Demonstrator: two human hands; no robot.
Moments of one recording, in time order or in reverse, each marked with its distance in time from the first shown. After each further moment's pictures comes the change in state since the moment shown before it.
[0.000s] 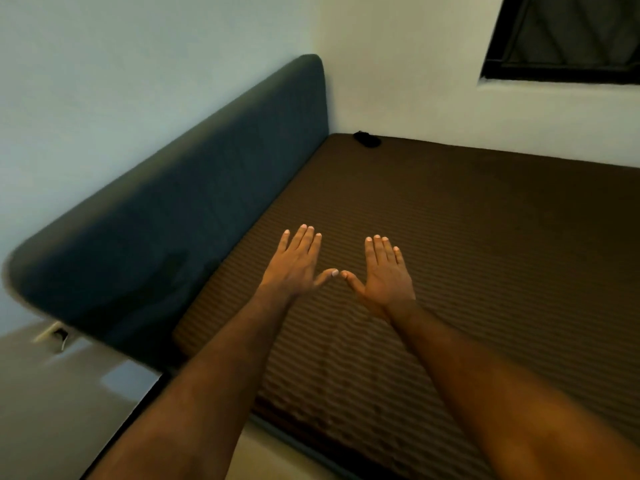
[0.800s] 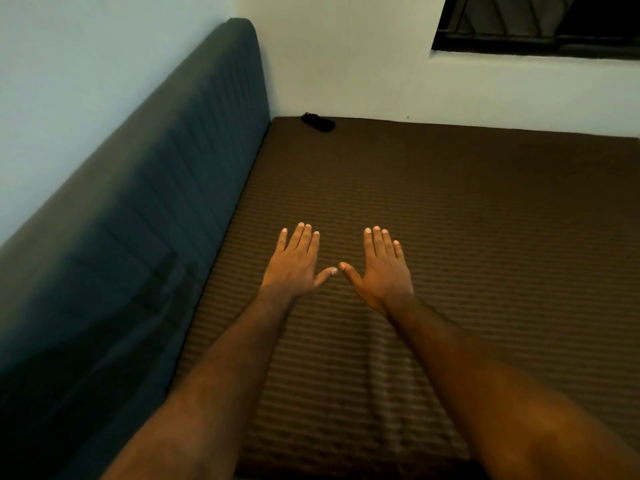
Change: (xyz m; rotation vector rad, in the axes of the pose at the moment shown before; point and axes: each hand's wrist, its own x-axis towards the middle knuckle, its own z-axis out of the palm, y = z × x) left_hand 0.161 -0.186 0.078 -0.080 -0.020 0.291; right_hand 0.176 -0.105 0.051 -0.062 -0.019 0.340
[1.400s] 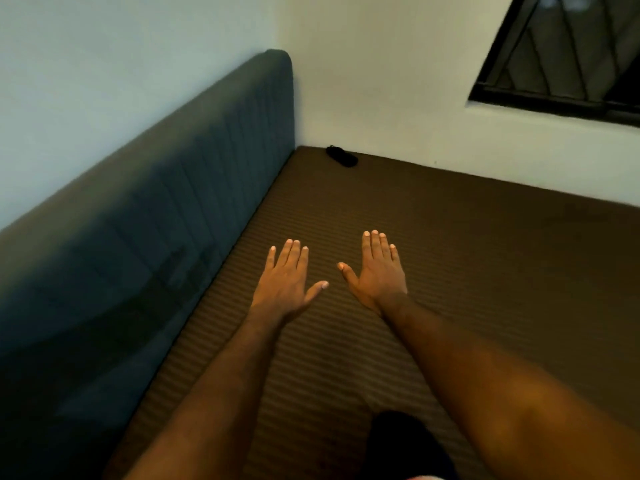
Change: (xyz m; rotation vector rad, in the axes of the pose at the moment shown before) left_hand 0.088 -0.033 0.026 -0.110 0.097 -0.211; right_hand 0.156 0.022 0.006 -0.017 0.015 -0.114
